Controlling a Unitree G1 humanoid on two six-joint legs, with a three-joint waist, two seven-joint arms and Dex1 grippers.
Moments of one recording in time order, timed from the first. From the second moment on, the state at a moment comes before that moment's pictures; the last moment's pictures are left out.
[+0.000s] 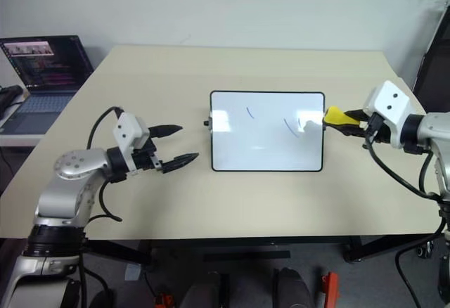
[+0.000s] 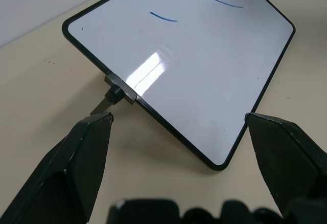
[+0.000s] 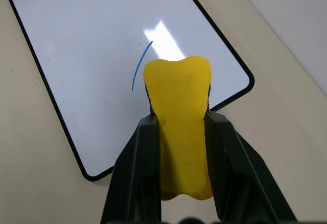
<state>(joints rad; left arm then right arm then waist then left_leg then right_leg) -0.43 0.68 0.07 0.05 -0.31 0.23 -0.98 -0.59 -0.94 -0.09 0.02 0.19 0.34 1.08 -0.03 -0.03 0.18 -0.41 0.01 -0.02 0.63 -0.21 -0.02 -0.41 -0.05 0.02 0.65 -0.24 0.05</state>
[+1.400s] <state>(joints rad) -0.42 0.65 0.03 0.05 -0.29 0.23 -0.95 -1.06 -0.31 0.36 0.46 -0.19 0.46 0.65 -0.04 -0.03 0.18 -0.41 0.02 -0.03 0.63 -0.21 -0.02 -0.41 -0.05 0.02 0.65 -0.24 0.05</state>
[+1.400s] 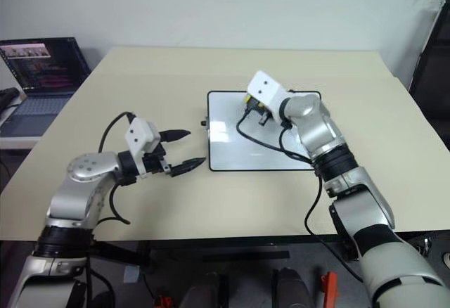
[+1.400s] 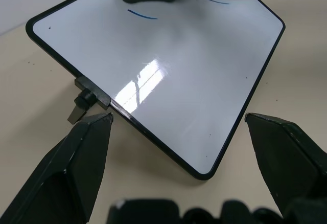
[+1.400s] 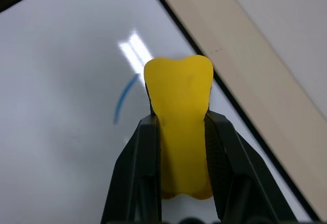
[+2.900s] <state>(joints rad) -0.46 0.70 0.06 0.00 -0.33 0.28 -0.99 -0.38 -1.04 -0.17 -0.08 0.19 0.45 1.08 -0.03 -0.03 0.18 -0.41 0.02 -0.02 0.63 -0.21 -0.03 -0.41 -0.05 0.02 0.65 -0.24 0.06</state>
